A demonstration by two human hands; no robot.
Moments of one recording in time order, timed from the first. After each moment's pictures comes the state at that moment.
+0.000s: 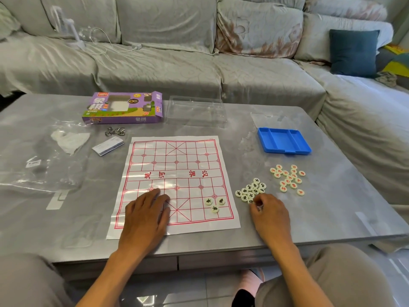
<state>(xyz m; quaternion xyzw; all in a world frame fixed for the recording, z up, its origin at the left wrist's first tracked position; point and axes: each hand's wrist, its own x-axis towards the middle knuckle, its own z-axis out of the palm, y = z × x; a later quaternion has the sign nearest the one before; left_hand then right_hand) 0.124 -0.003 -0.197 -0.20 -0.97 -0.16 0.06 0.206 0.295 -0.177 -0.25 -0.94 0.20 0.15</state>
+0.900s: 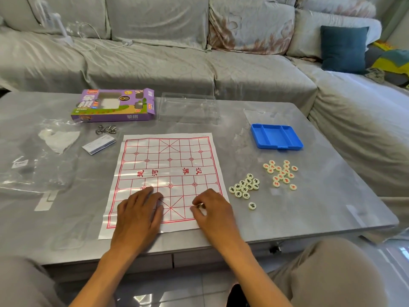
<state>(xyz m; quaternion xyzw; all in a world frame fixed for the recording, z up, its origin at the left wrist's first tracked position) 0.125 -0.001 -0.194 -0.19 -0.96 -0.17 0.06 0.189 0.192 -0.157 -0.04 -0.95 0.28 0.11</state>
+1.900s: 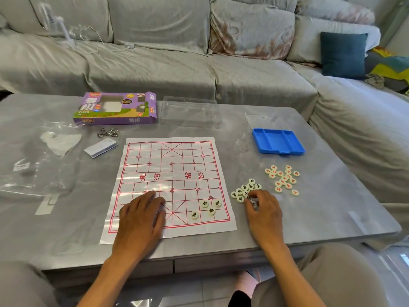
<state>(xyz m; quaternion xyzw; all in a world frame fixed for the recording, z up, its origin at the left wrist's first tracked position) 0.125 0.000 -0.194 -0.19 -0.97 -0.17 0.06 0.203 0.282 -0.170 -0.24 -0.91 0.25 0.21</state>
